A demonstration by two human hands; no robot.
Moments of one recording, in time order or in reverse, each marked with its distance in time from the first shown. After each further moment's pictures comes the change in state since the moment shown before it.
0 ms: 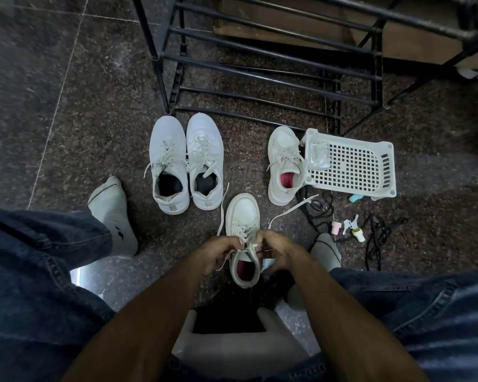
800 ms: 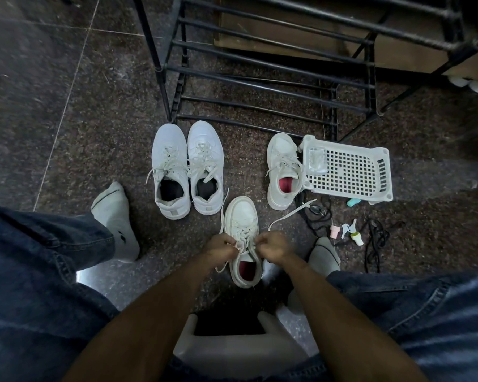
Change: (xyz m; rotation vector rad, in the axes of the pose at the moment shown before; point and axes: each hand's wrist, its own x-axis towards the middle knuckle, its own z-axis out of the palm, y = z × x) left_hand 0.019 -0.005 -0.004 0.280 0.221 0.221; right_hand 0.004 0.007 -0.003 -0.587 0.228 -0.432
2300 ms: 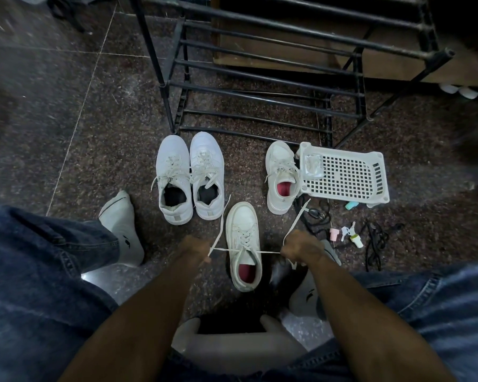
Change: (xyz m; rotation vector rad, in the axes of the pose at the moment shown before) left_hand -0.016 -0.004 -0.042 -0.030 0.297 -0.219; right_hand -0.005 0.020 -0.051 -0.595 0.041 0.103
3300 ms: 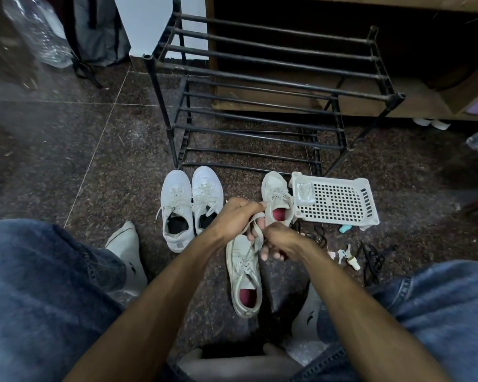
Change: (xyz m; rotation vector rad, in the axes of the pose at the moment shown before) left_hand -0.155 0.128 -0.024 -0.116 -0.391 0.839; right_hand -0.078 -0.058 -0.080 0.771 -0.199 -0.304
